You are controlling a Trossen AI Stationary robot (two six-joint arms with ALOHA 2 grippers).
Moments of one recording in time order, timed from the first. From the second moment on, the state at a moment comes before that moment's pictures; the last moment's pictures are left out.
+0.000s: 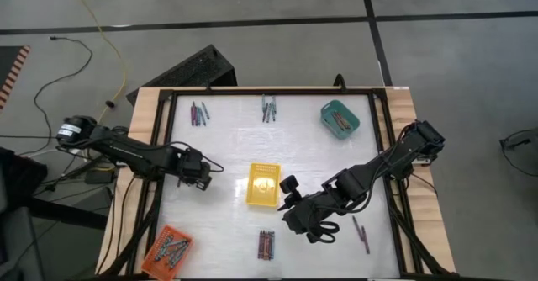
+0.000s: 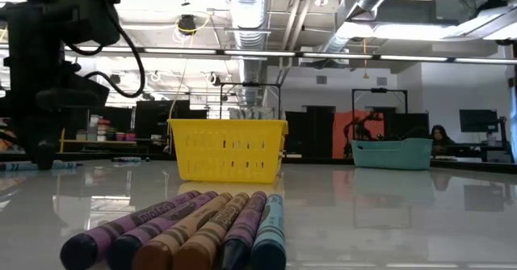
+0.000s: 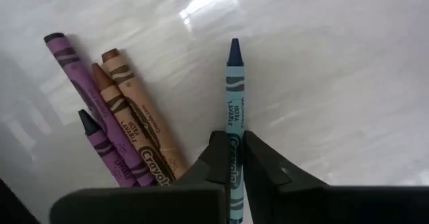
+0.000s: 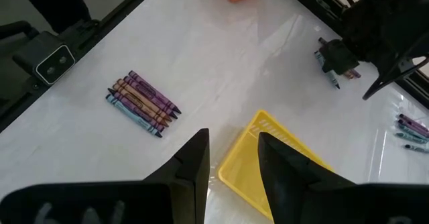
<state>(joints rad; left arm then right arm) -0.17 1.15 0.48 -0.72 -0.09 -1.24 0.56 1.59 1.53 -0.67 0.34 -0.24</state>
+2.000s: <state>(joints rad) -1.17 1.58 1.05 -0.74 -0.04 -2.08 0.52 1.59 1.53 -0.68 0.34 -0.22</state>
